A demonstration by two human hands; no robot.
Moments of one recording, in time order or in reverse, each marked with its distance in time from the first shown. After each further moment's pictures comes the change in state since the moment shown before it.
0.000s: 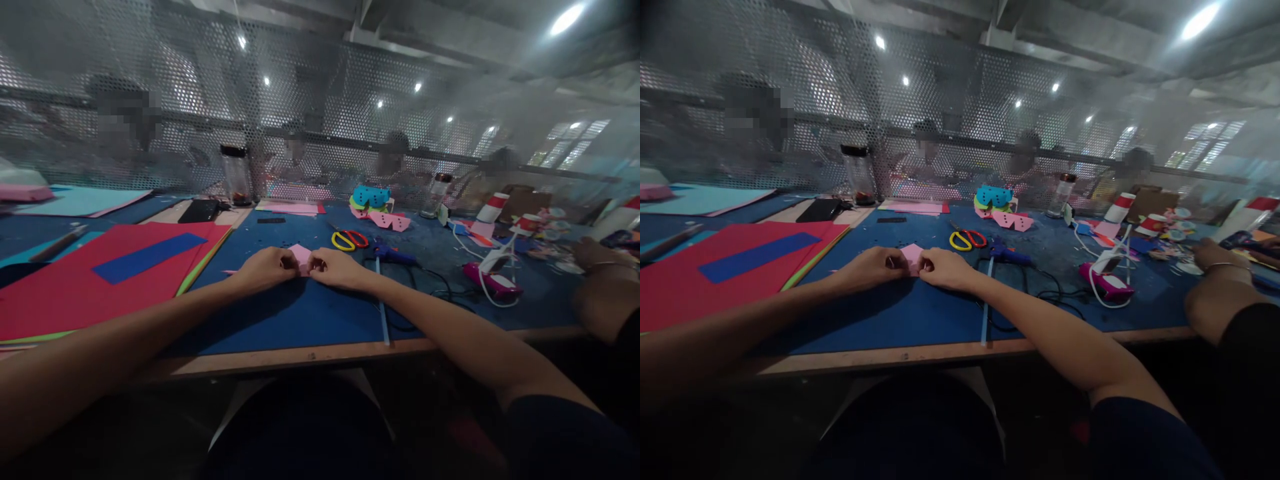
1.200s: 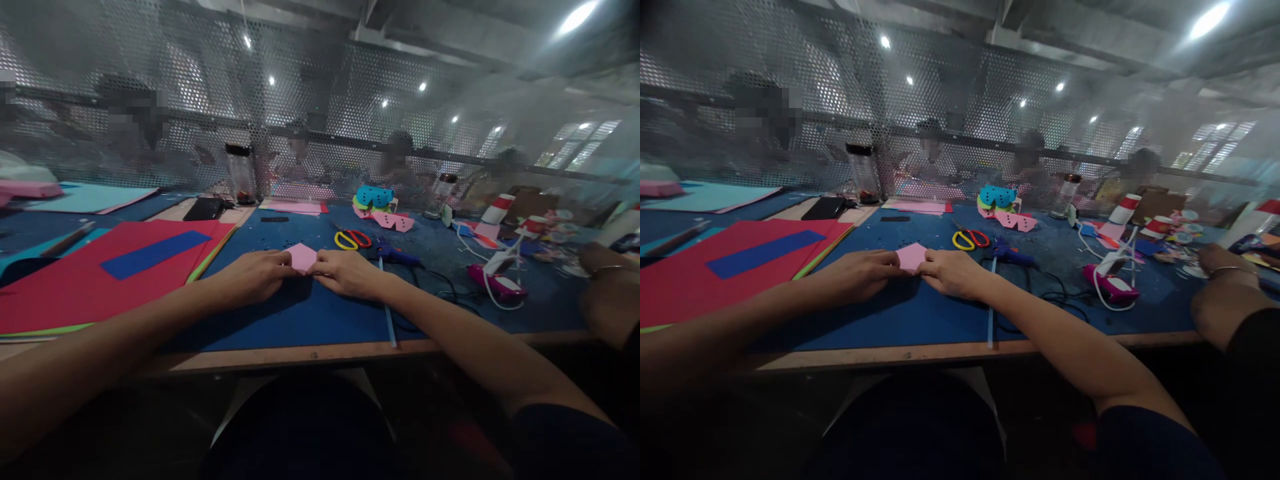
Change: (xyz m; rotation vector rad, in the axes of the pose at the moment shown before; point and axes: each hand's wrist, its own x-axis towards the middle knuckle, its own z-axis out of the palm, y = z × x) left_hand -0.034 -0.006 -0.018 0.514 -0.057 0.495; right_hand -0.023 -0.021 -0.027 -0.375 -0.077 -0.342
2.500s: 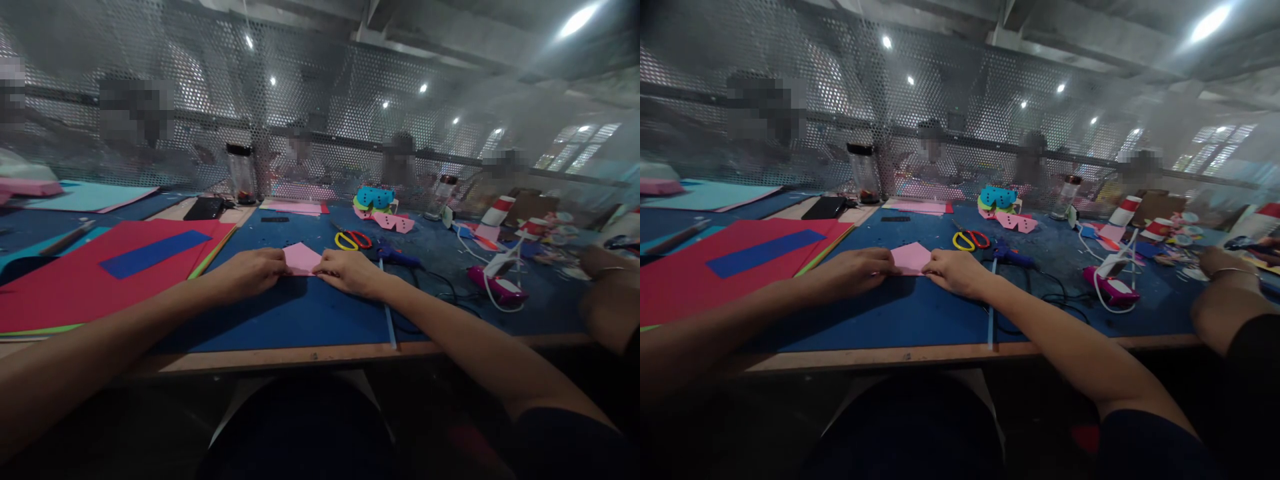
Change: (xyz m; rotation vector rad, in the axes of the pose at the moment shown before) left_hand -0.003 -0.011 0.000 -0.134 0.023 -0.059; right_hand -0.005 0.010 0.004 0.039 0.055 0.000
